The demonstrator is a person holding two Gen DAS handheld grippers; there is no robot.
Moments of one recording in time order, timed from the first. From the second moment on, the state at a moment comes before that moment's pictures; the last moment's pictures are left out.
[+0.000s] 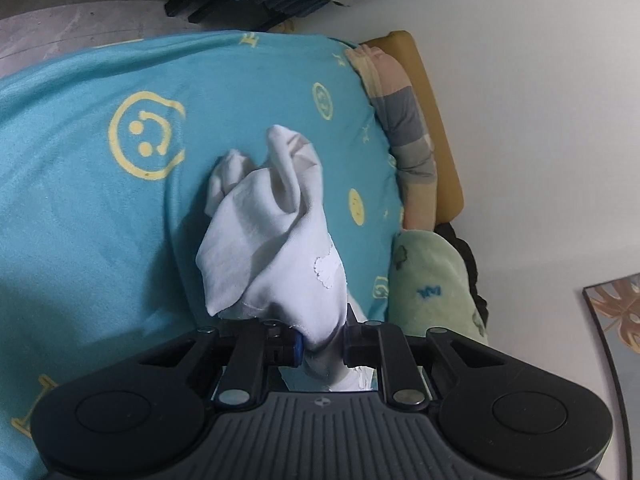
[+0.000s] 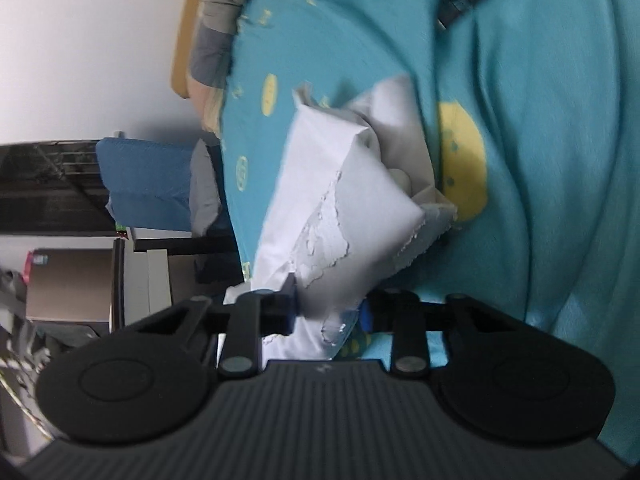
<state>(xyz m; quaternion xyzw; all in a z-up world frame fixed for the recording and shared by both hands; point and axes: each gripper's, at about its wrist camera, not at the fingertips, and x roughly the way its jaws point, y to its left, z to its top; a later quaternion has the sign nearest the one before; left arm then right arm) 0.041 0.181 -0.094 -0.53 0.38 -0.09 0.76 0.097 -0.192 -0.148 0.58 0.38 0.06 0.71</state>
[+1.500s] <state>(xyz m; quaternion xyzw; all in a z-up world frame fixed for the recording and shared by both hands) 0.014 -0.409 0.049 -0.17 0.43 -0.48 0.75 -0.177 -0.601 0.045 0.39 0.13 -0.27 0.87</state>
